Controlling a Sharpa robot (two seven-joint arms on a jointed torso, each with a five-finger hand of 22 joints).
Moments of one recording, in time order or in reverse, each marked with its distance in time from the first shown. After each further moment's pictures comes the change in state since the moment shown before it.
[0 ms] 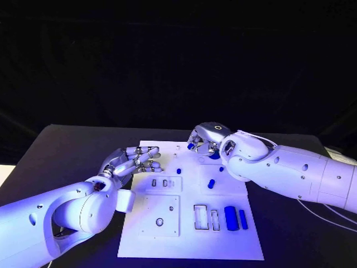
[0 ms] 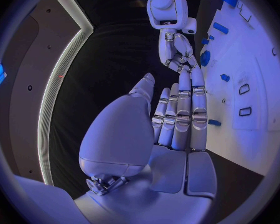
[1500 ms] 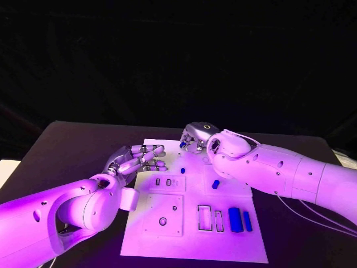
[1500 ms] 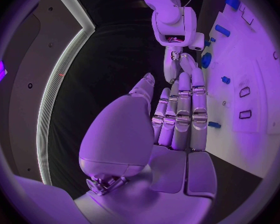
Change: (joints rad) left arm 0.013 0.002 0.000 0.014 0.000 0.008 -0.007; left_hand 0.000 0.000 0.000 0.000 0.000 0.000 0.000 0.000 0.000 0.000 0.000 0.000 0.000 0.000 0.000 -0.004 0.003 0.000 0.000 0.000 0.000 0.001; right arm 0.003 0.160 -0.001 -0.159 0.015 0.021 -0.037; right_hand -0.028 -0.028 0.024 0.024 -0.008 -0.015 0.008 -0.012 0.000 -0.028 0.012 0.000 -0.003 0.000 0.000 0.008 -0.004 0.000 -0.008 0.008 0.004 -0.012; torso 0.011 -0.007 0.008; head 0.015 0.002
